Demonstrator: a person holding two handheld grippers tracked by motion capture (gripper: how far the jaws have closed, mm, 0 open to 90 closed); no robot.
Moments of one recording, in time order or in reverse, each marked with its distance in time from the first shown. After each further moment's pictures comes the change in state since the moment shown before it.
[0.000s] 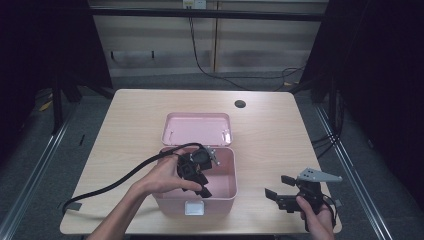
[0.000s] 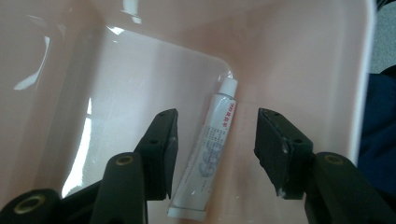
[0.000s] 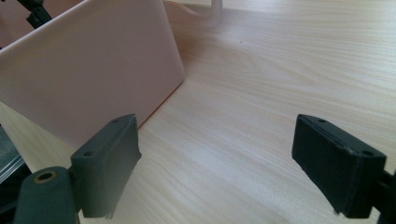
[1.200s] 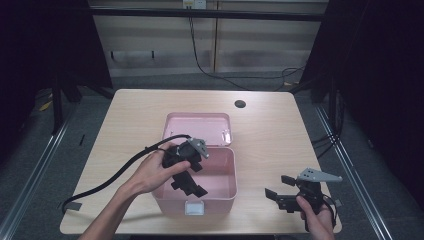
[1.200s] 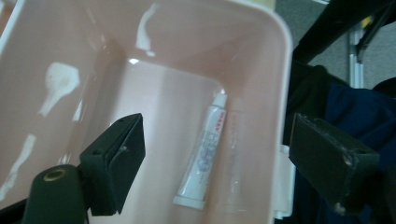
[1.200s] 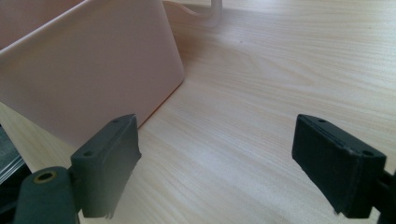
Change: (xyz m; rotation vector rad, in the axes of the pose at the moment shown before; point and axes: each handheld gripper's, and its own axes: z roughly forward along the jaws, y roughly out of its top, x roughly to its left) left arm -0.018 -0.011 -0.045 -0.140 0.042 0.064; right arm 0.000 0.000 0.000 0.000 -0.001 0.003
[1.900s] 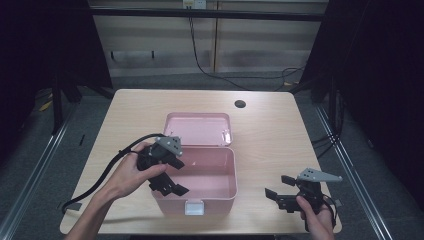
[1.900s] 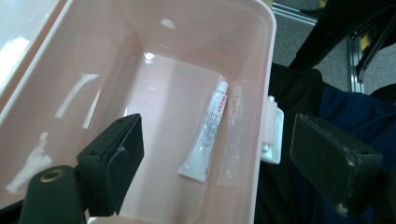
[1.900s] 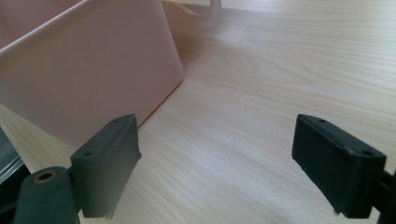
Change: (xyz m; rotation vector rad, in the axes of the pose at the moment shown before) left arm -0.003 -0.045 -0.038 -0.113 0.048 -0.023; right arm 0.000 0.000 0.000 0.002 -0.003 0.003
